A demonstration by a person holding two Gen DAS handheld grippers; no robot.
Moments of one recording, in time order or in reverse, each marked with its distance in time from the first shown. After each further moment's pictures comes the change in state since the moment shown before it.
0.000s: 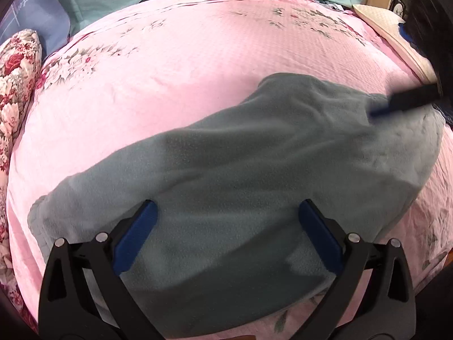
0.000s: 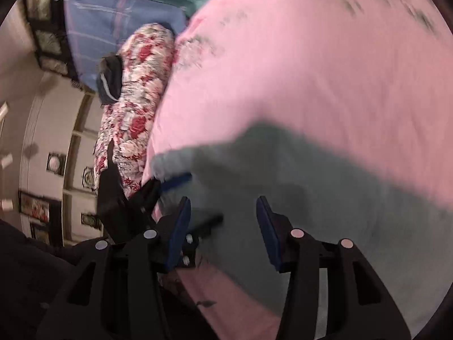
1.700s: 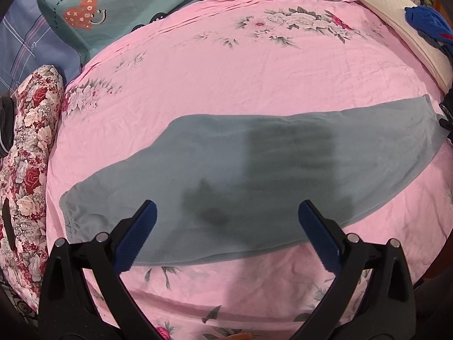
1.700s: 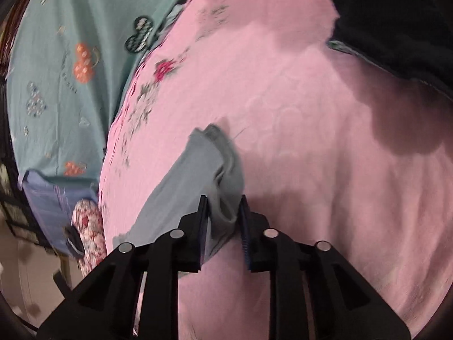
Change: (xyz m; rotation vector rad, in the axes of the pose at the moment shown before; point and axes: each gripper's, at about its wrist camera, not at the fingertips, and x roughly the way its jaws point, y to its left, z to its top) left arm -0.054 -0.171 0.054 -0.015 0.071 0.224; right arm -0.312 -0.275 -0.174 0.577 -0.655 -0.197
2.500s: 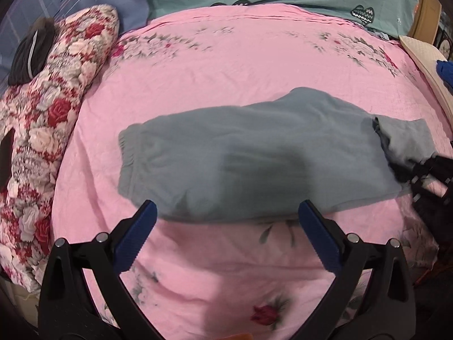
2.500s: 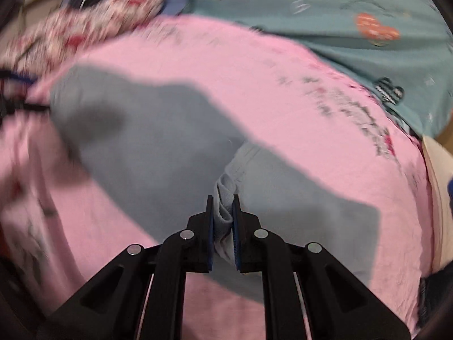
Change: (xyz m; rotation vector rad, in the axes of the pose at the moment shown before) left arm -0.005 0.152 -0.085 -0.248 -0.031 0.001; right arm 0.175 0.276 -0.290 -1.391 0.072 -0.336
